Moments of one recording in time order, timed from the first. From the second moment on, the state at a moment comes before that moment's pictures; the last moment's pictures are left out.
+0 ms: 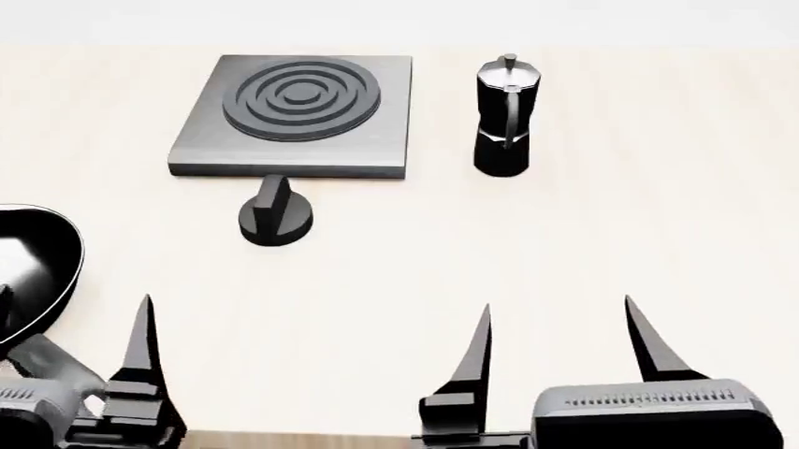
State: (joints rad) left arm -0.12 -0.14 0.09 0.70 -0.12 -0.61 -0.15; right arm 0.15 0.17 -0.12 -0.84 0.02 0.82 0.14
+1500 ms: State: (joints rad) left arm -0.25 -0.17 0.07 0.82 -0.22 -0.72 -0.22; right arm 0.28 0.22 -0.18 -0.94 0.03 0.97 0.17
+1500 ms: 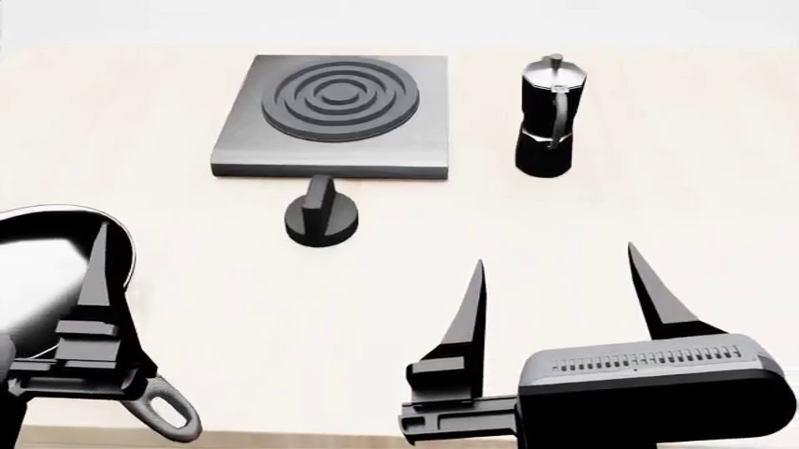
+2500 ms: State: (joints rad) left arm -0.25 -0.20 0.08 0.81 -0.25 -0.71 -0.26; right arm 0.28 0.23 -0.19 -0.94 0.04 0.97 0.19
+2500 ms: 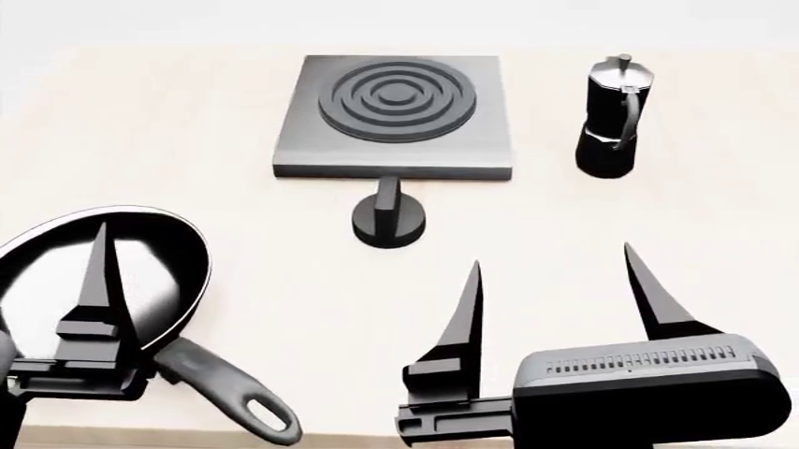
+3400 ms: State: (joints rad) left arm -0.25 -0.22 0.10 0.81 -0.27 -0.70 -0.29; right arm 0.29 0.25 -0.20 -0.94 0.06 0.97 0.21
